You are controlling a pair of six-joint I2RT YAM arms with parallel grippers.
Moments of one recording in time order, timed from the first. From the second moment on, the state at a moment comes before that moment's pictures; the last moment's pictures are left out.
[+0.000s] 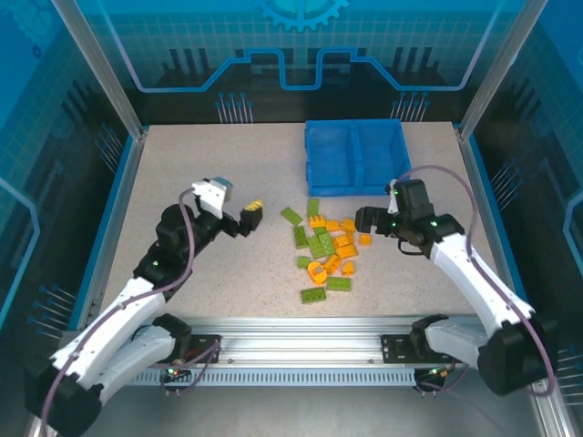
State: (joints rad) left arm -0.48 0.79 0.66 0.03 0.12 -0.03; right arm 0.30 1.16 0.89 -0.68 -0.06 0.39
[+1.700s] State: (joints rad) left arm -0.82 0.67 0.72 -0.55 0.19 0.49; right arm 0.29 1.48 1.32 -0.56 0.32 0.54
